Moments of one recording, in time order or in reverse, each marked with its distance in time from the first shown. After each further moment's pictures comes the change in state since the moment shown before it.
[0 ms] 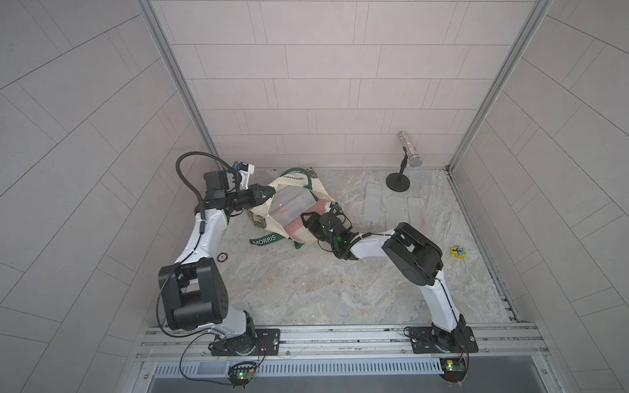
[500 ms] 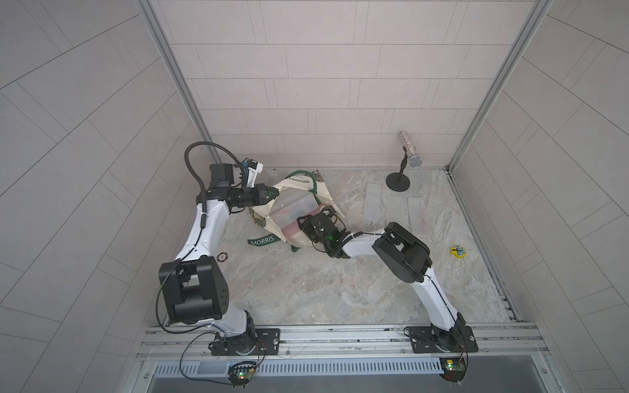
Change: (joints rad) left arm -0.064 0.025 0.100 -0.219 -0.070 0.196; right arm 0.004 0.110 0.107 -0.083 -0.001 0.077
